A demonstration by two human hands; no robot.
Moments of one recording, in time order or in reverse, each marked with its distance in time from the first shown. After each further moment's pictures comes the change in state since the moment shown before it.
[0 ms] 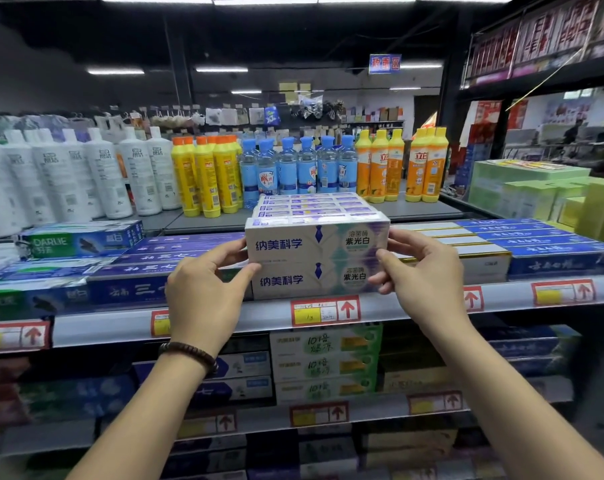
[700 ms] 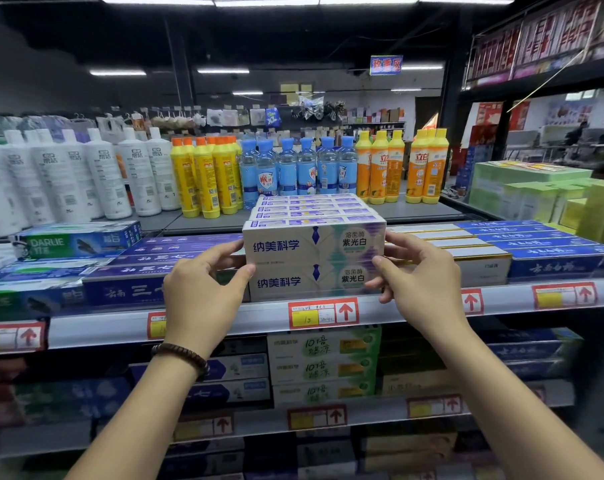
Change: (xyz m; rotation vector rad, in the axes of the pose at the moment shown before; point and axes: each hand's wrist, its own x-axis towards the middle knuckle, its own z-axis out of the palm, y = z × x) left_hand 0.002 0.002 0.000 0.006 -0.020 -0.047; right_hand -0.001 0.003 -0.004 -0.086 -0.042 -0.008
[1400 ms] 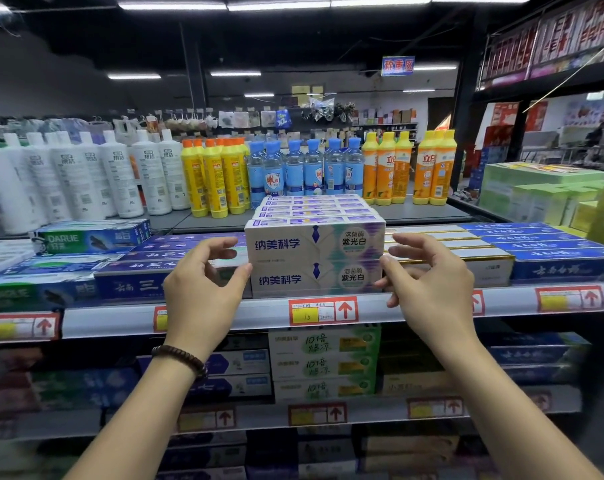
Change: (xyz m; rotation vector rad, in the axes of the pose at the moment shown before) left_hand -0.012 0.006 -0.008 -0.026 0.052 0.016; right_hand -0.016 -0.003 -0.011 -0.081 0.099 -0.091
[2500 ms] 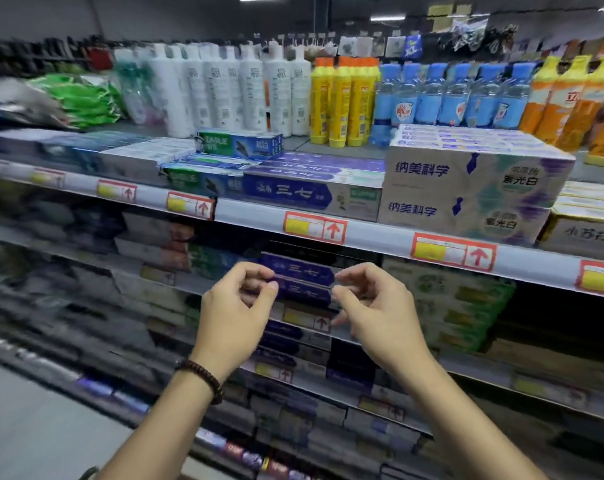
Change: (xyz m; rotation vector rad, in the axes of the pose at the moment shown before) left_hand -0.131 -0.076 -0.119 0.050 -0.068 -0.362; right_hand -0.150 -0.015 0.135 0.179 -0.698 0.181
